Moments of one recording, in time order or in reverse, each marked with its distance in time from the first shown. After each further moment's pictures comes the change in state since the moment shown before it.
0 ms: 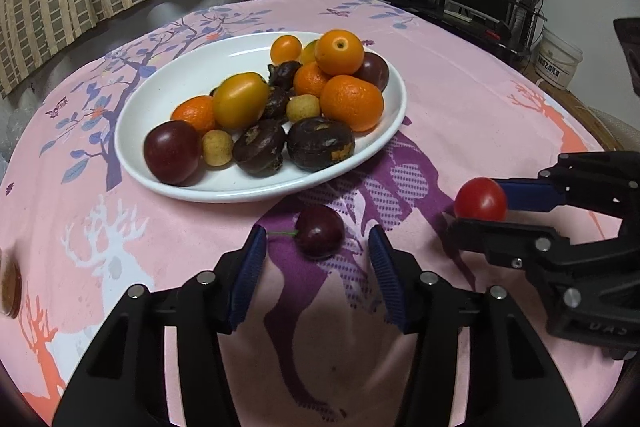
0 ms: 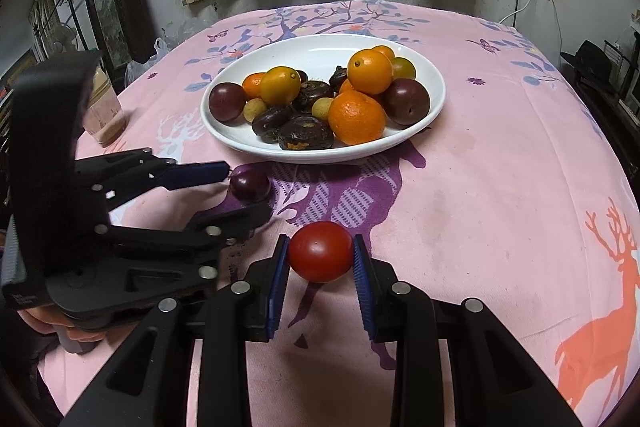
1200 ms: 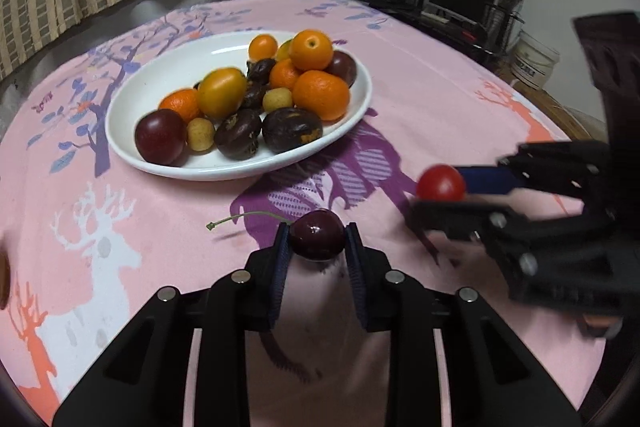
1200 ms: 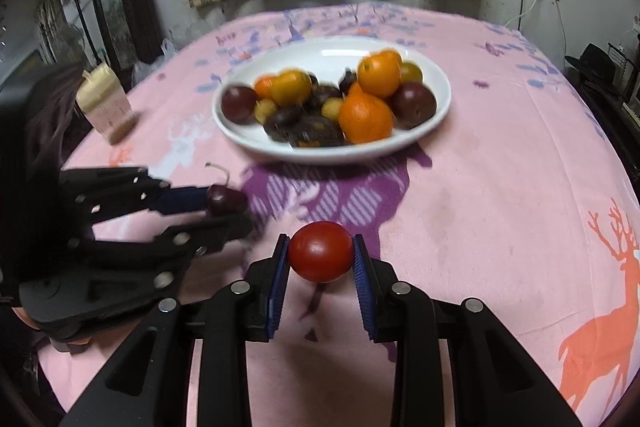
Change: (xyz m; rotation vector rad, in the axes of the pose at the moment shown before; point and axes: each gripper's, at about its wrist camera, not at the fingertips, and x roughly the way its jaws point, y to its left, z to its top) left arm -0.028 -0.001 -0.013 0.008 -0.019 -0.097; right arm -0.009 0.002 -0.002 -0.003 -0.039 0.037
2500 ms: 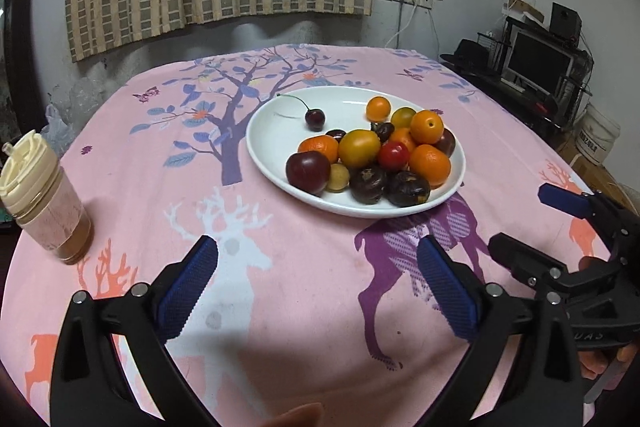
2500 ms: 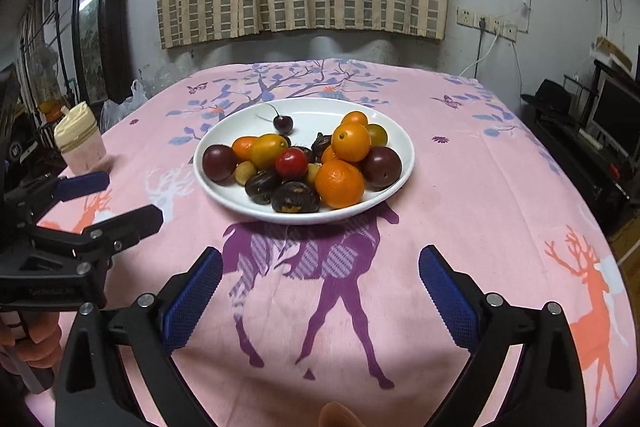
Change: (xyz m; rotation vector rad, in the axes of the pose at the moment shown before) left arm -0.060 0.043 -0.009 -0.217 -0.154 0.269; right arm -0.016 0.019 0.004 0.001 -0.178 -0.187
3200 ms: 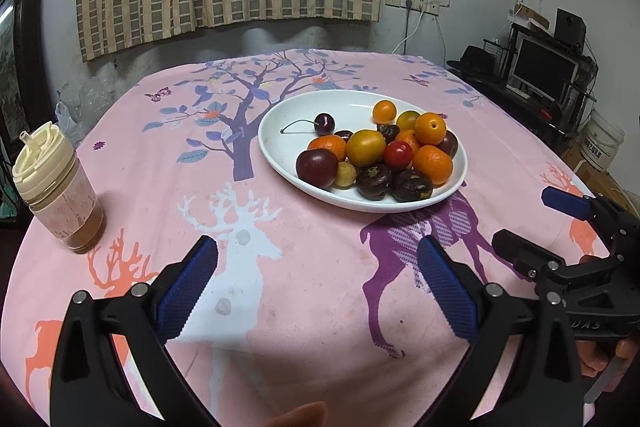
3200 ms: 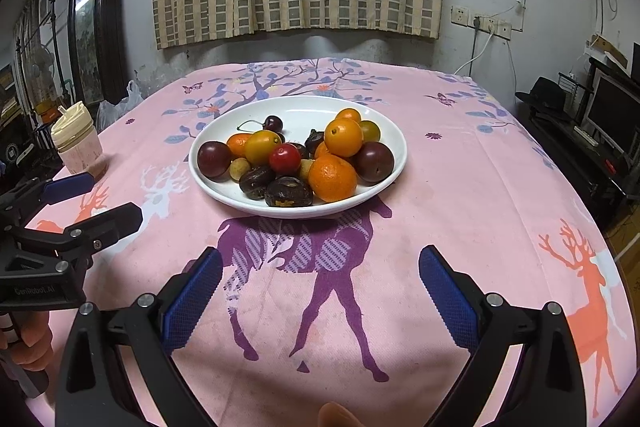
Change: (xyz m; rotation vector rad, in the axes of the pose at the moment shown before) left arm -0.013 0.003 -0.005 -0.018 -0.015 0.013; right arm 0.000 -0.006 -0.002 0.018 0.003 -0.011
